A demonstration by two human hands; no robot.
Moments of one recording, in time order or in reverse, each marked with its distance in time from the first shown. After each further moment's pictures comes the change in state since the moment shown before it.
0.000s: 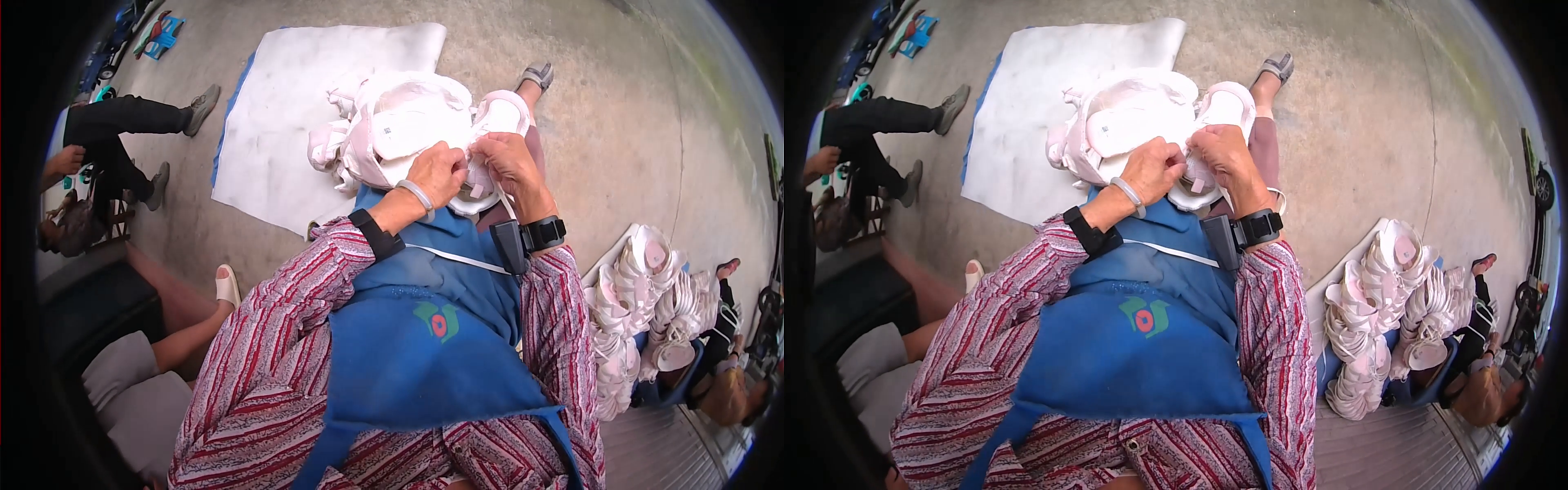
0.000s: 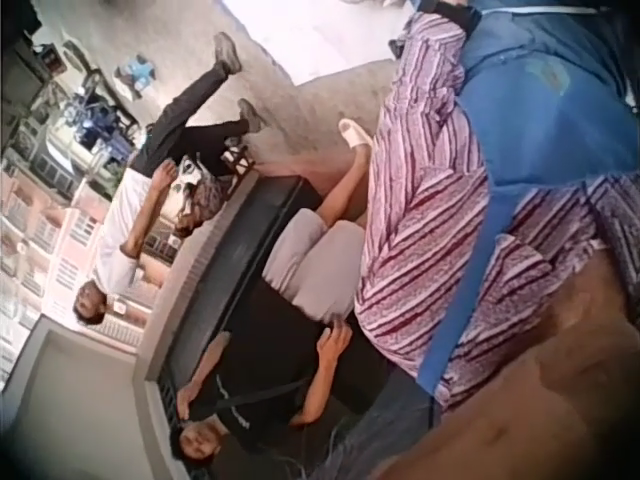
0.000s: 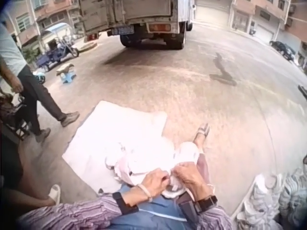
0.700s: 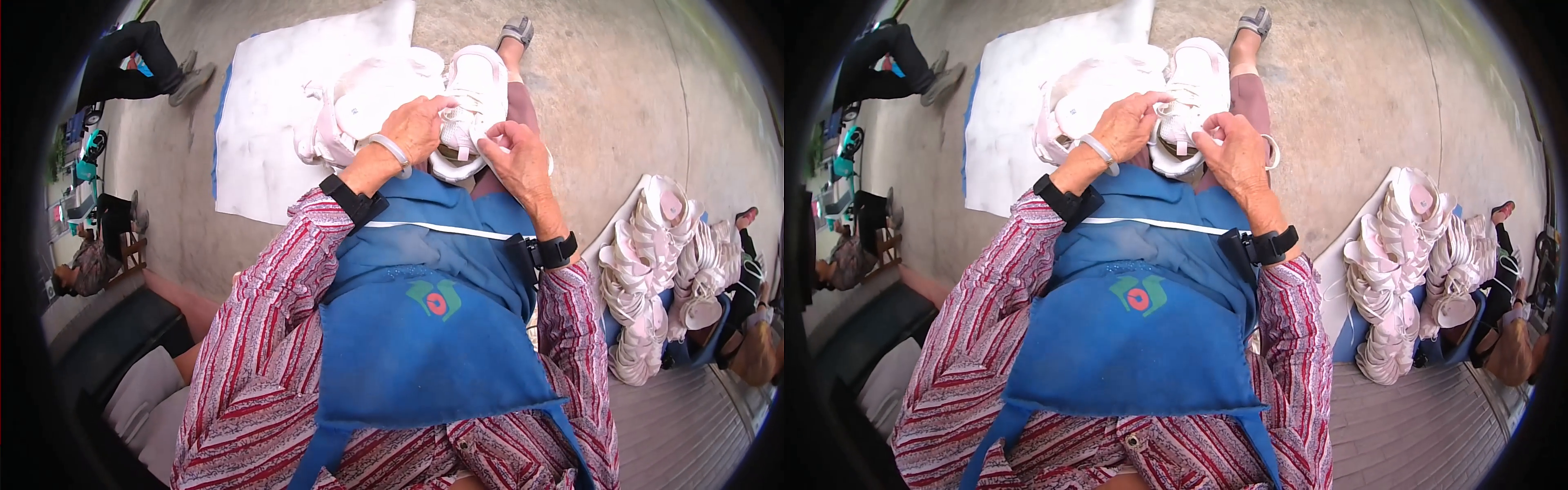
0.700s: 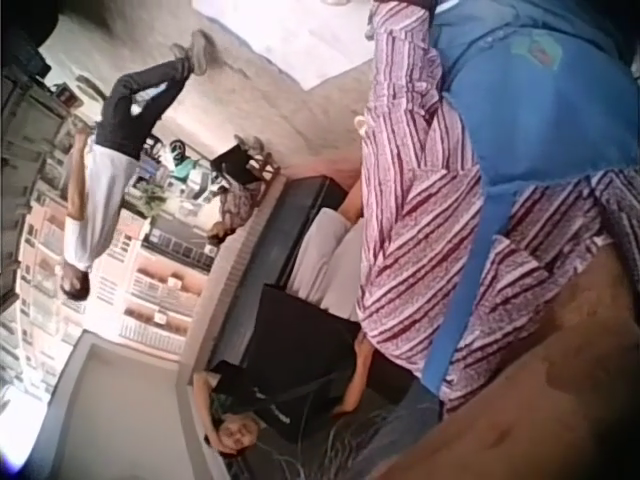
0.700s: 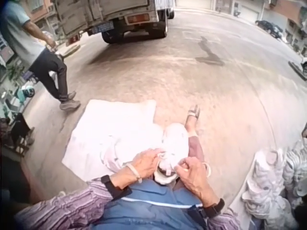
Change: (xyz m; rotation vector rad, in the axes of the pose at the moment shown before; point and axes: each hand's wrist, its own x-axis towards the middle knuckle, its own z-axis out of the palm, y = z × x) left_hand 0.025 -0.001 -0.013 0.157 -0.084 0.183; right_hand -0.065 0.034 -0.025 -0.668 0.356 -0.353
